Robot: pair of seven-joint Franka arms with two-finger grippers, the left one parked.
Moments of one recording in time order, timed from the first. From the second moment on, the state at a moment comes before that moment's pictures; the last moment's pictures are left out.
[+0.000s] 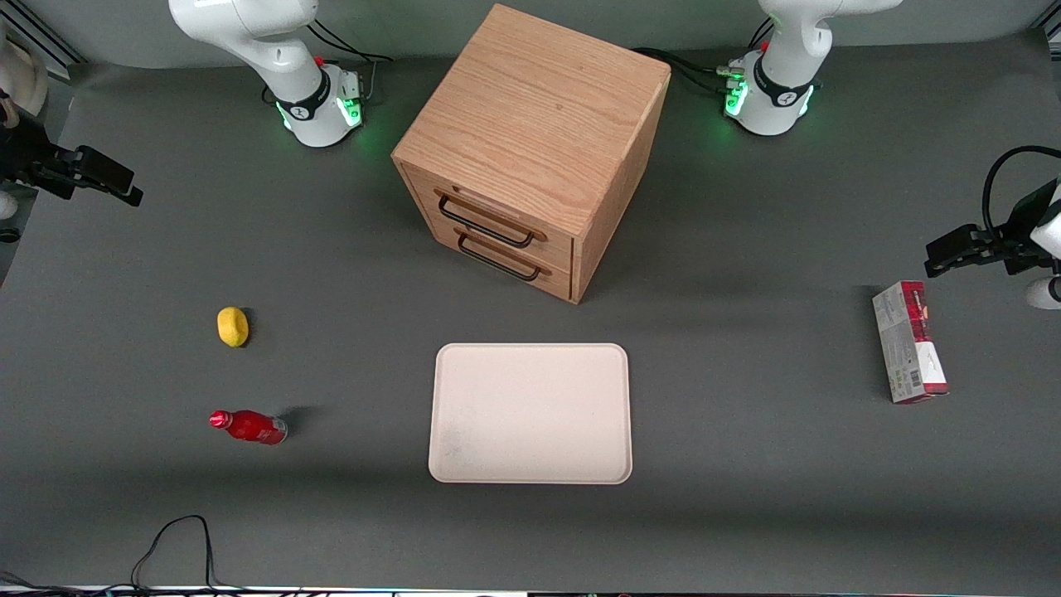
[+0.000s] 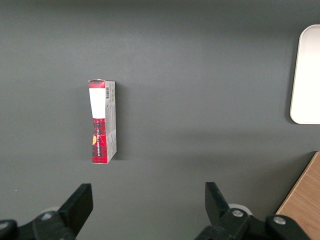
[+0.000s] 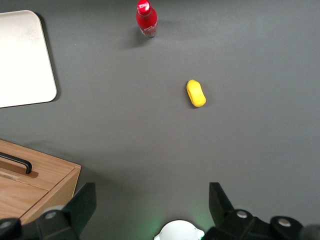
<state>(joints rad) 0.14 -0.13 -0.14 -1.65 -0.02 1.45 0.15</state>
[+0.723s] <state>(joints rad) 0.14 0.08 -0.13 -1.49 -0.02 1.51 0.14</state>
